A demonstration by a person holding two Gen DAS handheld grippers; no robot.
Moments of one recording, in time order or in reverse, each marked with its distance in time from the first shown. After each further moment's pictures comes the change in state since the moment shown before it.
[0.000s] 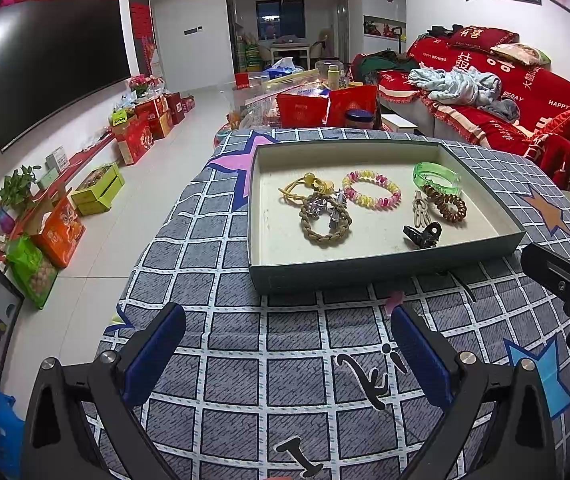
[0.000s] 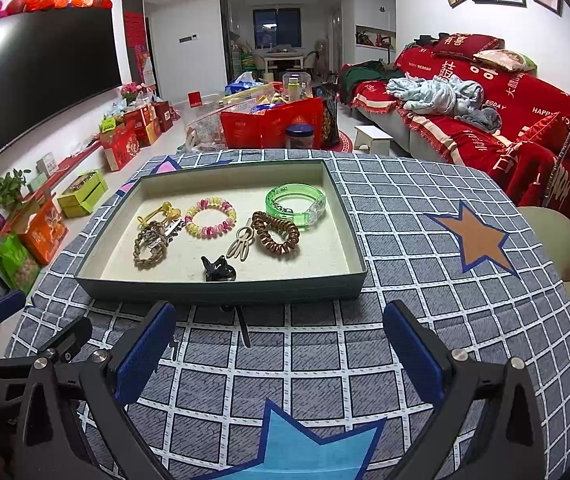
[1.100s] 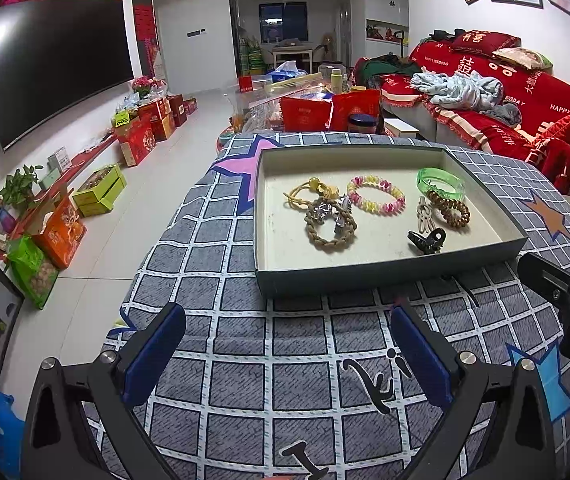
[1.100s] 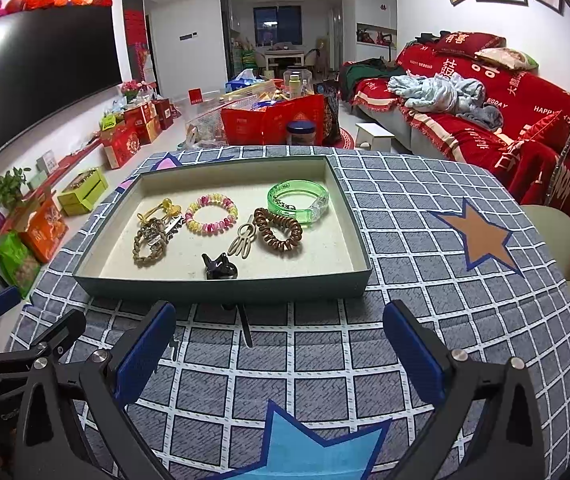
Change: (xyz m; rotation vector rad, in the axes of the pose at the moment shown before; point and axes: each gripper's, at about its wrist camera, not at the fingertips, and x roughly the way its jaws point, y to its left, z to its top) left arm 0.000 0.003 -0.002 -0.009 -0.012 0.006; right arm 0.002 0.003 -0.001 -0.004 0.003 0.000
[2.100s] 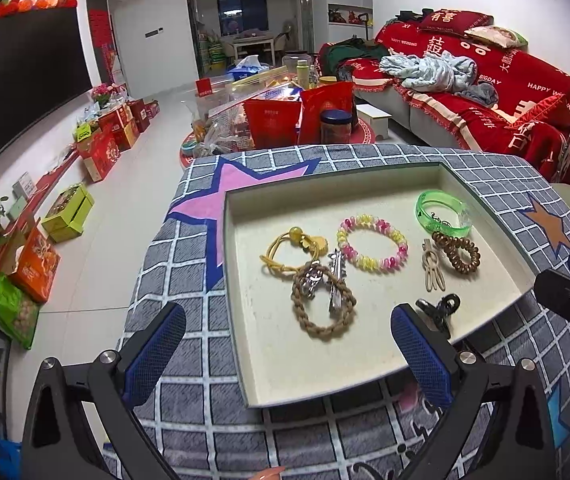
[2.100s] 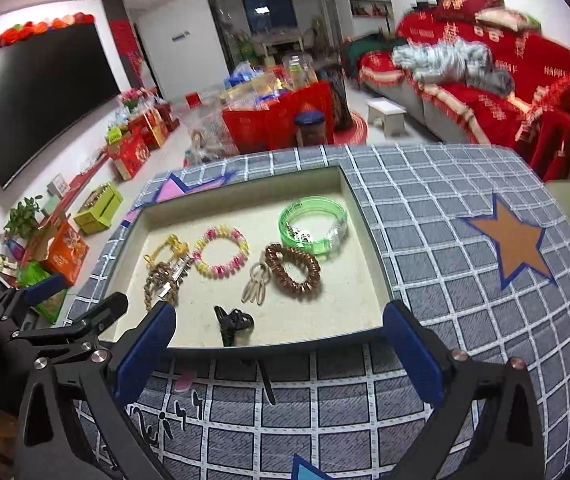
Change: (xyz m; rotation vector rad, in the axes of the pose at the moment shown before) left arm 0.060 -0.004 0.069 0.101 0.037 -0.089; right arm 0.033 -0.011 0.046 0.095 0.051 0.101
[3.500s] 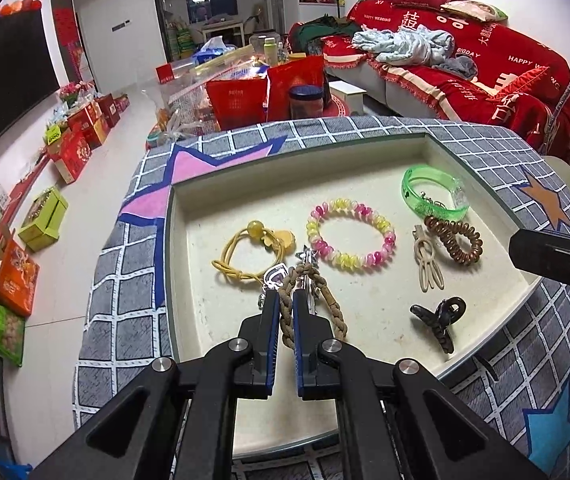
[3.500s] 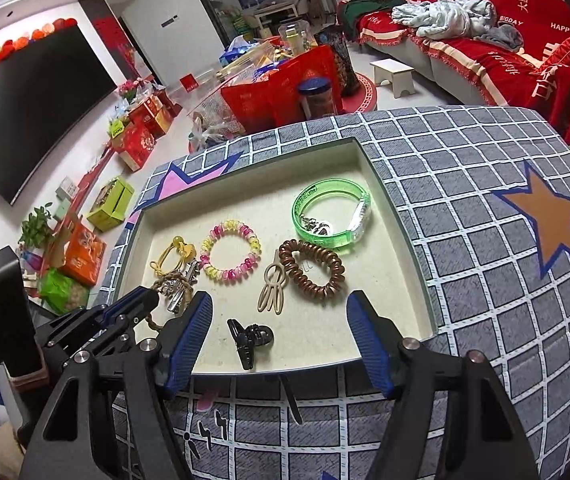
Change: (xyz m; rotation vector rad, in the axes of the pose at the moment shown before) left arm 0.032 -0.018 0.020 0.074 0.082 -0.077; right arm 0.037 -0.009 0.022 0.136 0.135 0.076
